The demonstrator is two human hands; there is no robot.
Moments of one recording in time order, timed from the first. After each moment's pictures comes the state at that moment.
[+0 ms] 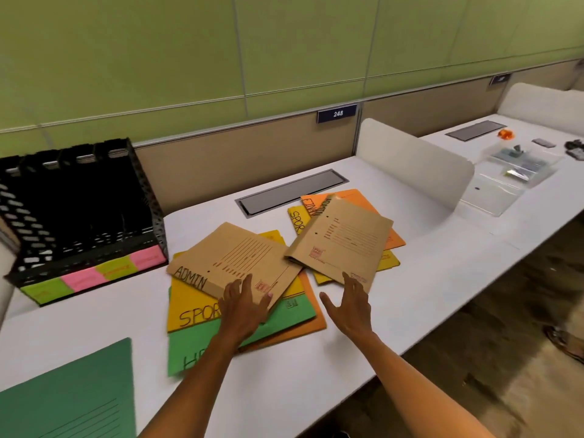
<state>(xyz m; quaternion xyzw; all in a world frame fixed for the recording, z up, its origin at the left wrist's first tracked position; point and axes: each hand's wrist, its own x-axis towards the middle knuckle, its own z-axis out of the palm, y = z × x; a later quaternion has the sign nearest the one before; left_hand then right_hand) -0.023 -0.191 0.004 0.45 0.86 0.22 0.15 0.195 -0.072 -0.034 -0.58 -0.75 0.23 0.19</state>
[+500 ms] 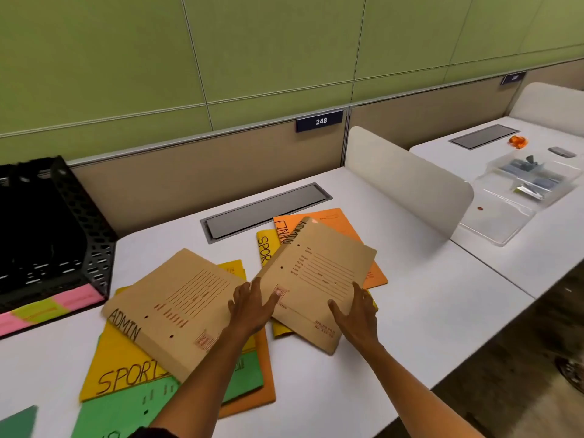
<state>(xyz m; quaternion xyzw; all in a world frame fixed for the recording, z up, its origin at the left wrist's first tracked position) 0.027 0.005 -0.009 0.44 0.85 0.20 0.22 0.251 0.109 -0.057 -0.61 -0.71 0.30 0.19</state>
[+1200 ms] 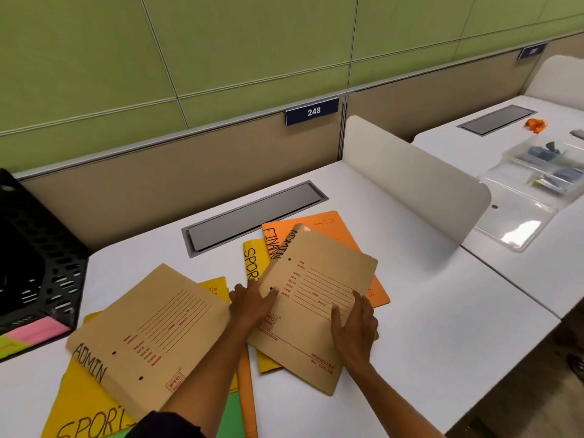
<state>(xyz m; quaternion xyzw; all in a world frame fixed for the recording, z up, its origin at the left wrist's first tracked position) 0.016 0.108 -0.017 0.36 0.89 0.14 0.24 0.228 0.149 -0.071 -0.66 -0.63 0.30 0.27</state>
